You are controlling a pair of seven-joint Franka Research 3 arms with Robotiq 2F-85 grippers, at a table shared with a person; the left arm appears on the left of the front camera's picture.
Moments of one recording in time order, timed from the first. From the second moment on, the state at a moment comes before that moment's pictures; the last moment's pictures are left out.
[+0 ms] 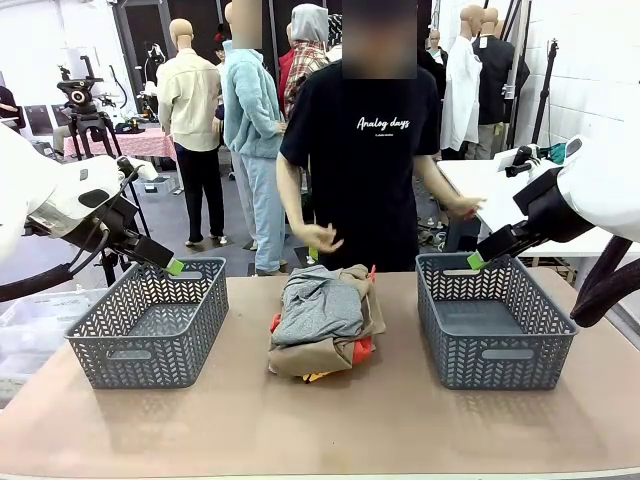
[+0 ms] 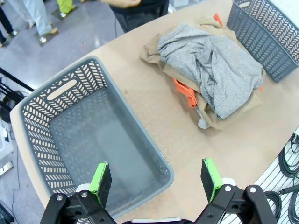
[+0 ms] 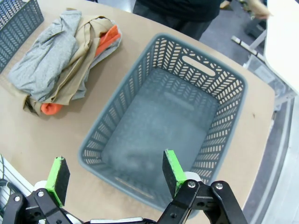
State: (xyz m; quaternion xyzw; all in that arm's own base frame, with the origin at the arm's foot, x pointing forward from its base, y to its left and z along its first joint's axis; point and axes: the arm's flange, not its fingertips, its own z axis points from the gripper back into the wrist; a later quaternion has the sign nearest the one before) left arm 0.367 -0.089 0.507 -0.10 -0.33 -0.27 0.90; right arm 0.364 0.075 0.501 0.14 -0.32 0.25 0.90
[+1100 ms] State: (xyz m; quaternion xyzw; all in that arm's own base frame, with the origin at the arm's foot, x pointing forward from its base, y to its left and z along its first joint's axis) left arm 0.367 -0.089 0.507 -0.10 -0.33 -0.27 0.90; right arm 0.364 0.075 0.501 0.14 -0.32 0.25 0.90
